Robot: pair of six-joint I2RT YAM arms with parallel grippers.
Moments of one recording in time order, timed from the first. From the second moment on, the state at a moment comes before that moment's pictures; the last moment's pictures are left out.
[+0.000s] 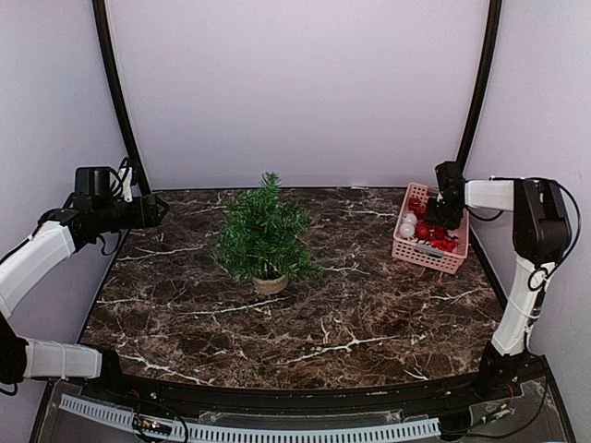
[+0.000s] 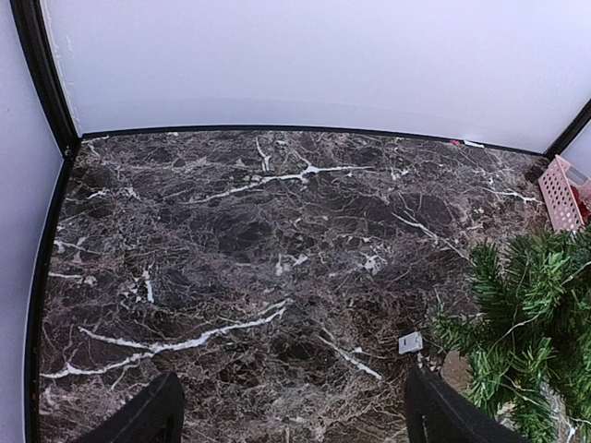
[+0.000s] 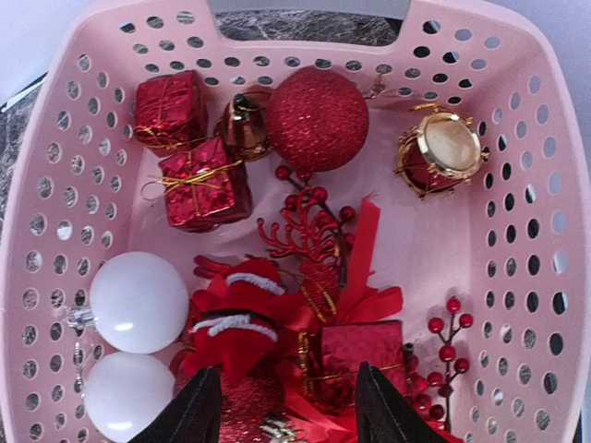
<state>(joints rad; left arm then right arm) -0.06 1.10 0.90 -0.34 0.19 -0.12 0.08 1.92 1.35 -0.39 0.19 0.35</state>
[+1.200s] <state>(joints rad) -0.06 1.11 0.90 -0.34 0.20 -0.13 0.15 1.93 1.28 -0.34 -0.06 0.38</state>
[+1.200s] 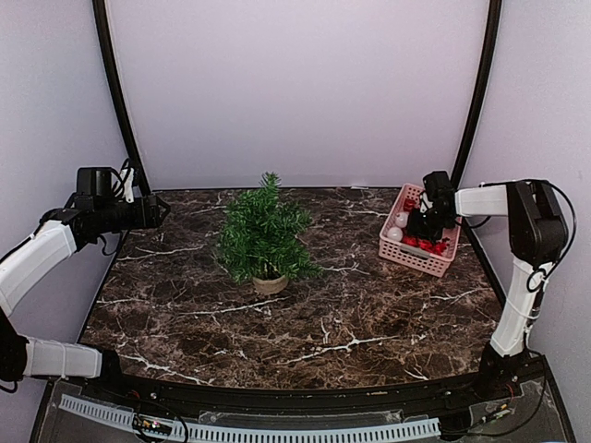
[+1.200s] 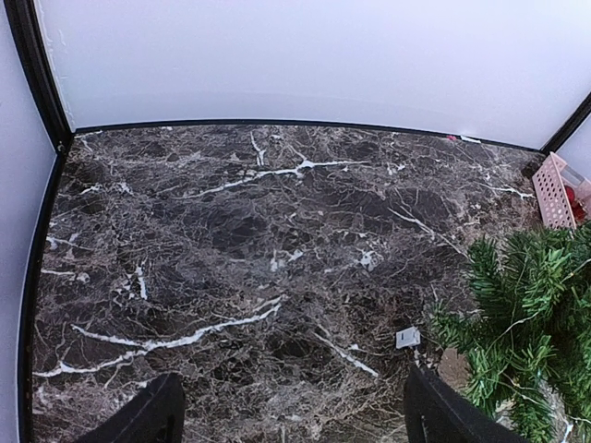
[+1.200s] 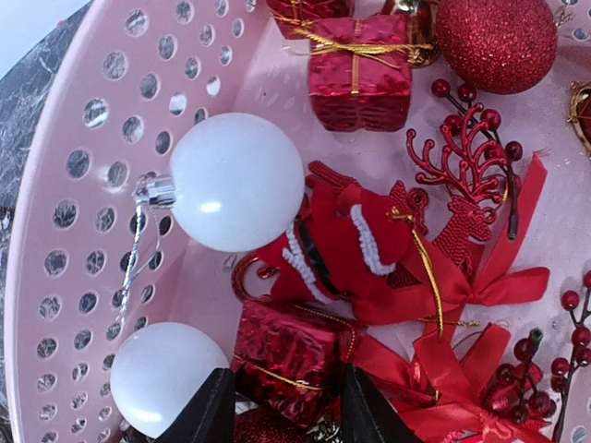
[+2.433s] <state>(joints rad) -0.06 1.08 0.88 -0.34 0.22 -0.14 0.51 1.35 0.79 -0.48 -0.04 0.69</state>
